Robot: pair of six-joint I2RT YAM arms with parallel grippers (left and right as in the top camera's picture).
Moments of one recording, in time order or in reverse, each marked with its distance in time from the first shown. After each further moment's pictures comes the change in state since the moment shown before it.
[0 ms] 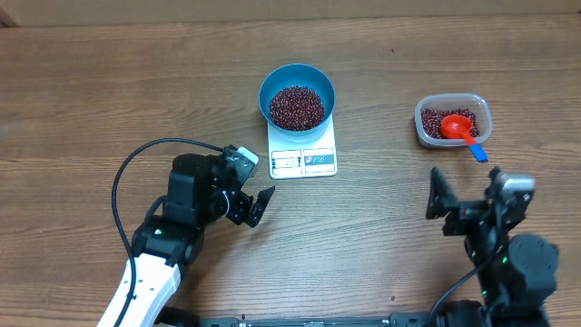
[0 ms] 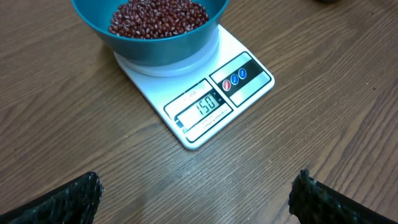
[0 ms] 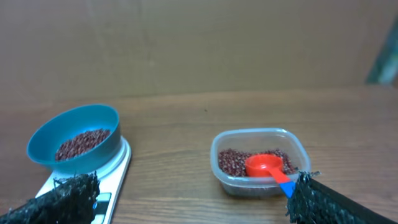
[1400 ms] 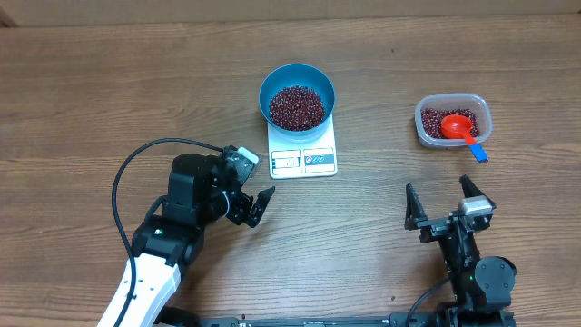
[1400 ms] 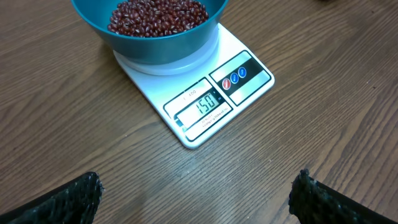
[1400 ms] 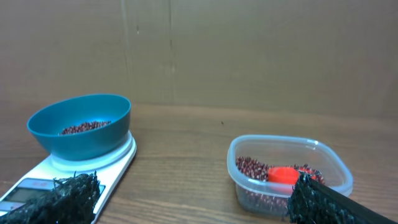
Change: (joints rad) left arm 0.000 0.001 0.000 -0.003 0.000 0.000; right arm 0.005 -0.264 -0.452 0.375 -0.083 -0.065
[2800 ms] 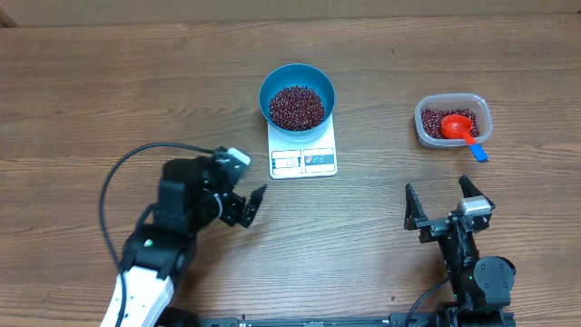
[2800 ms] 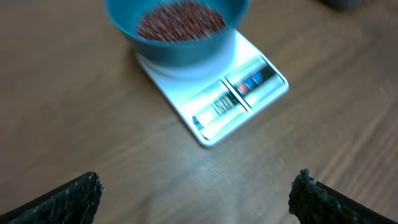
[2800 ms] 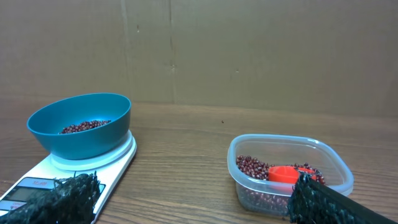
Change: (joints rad) left arm 0.041 -0.109 0.000 -0.040 -0.043 -0.001; right arm 0.000 0.000 -0.004 0.001 0.000 0.000
